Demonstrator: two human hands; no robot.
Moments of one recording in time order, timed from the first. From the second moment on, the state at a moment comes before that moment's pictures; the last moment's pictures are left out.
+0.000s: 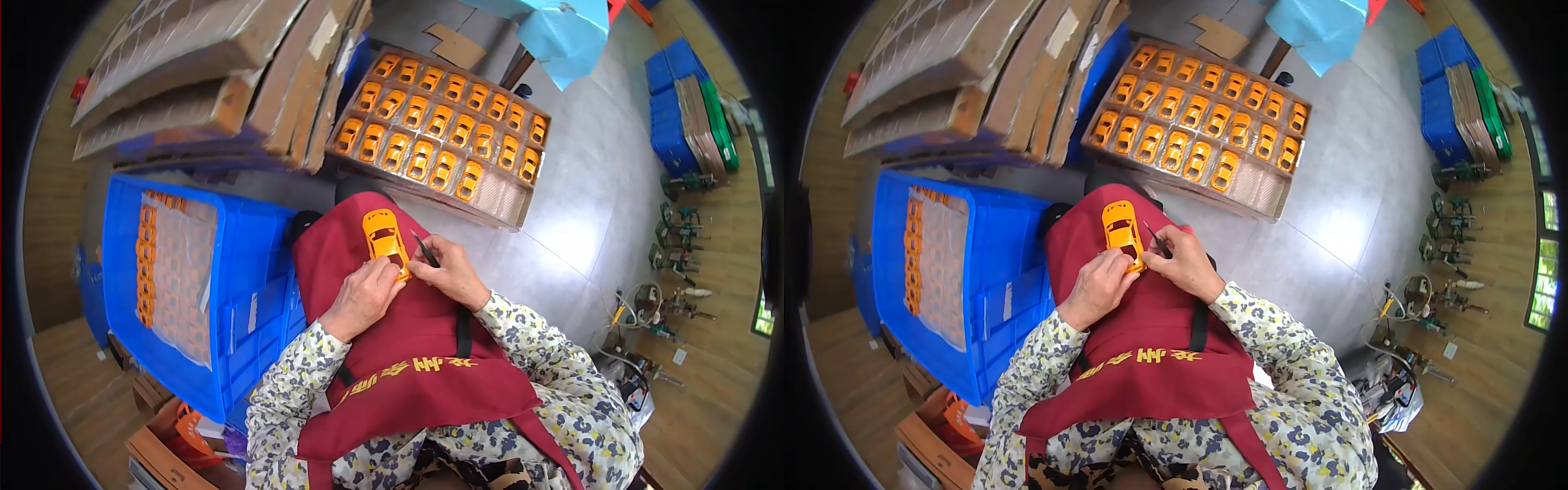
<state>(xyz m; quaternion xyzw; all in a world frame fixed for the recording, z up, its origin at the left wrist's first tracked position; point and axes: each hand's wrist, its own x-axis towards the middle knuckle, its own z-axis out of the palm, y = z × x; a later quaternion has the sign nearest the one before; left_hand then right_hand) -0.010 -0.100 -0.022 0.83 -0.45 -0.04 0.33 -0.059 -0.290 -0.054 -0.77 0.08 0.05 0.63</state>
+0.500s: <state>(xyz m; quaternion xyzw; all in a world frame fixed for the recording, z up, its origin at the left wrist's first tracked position) 0.011 -0.177 -0.031 0.77 -0.56 -0.15 0.26 -0.064 -0.340 -0.074 -0.76 0.22 0.02 0.61</state>
